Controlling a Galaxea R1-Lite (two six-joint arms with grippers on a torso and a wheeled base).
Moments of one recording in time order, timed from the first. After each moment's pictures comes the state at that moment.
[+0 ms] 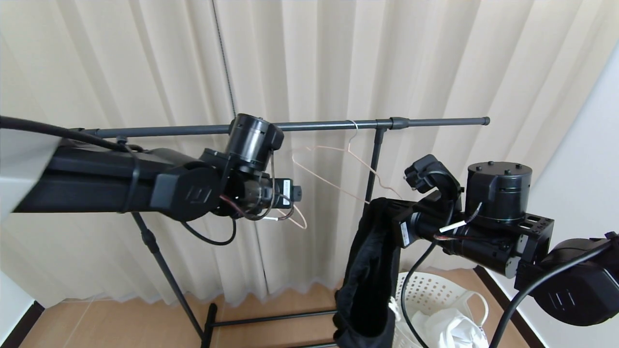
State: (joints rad) left arm -0.58 1.99 -1.43 0.07 0.32 -0.30; right arm 0.52 1.79 -0.73 -0.76 -0.04 -0.10
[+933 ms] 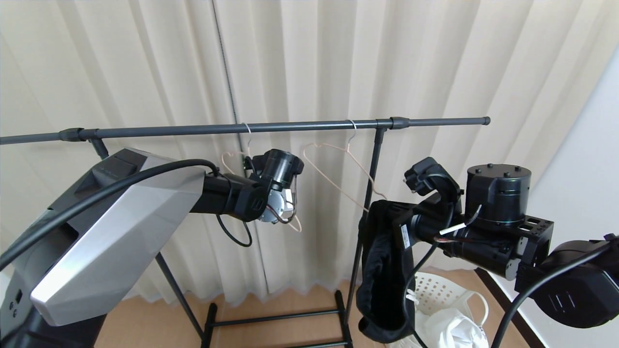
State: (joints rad) left arm -0.52 2.35 -1.69 0.07 0.57 -0.44; right arm 0.52 1.79 -0.72 -0.77 -0.04 -0.11
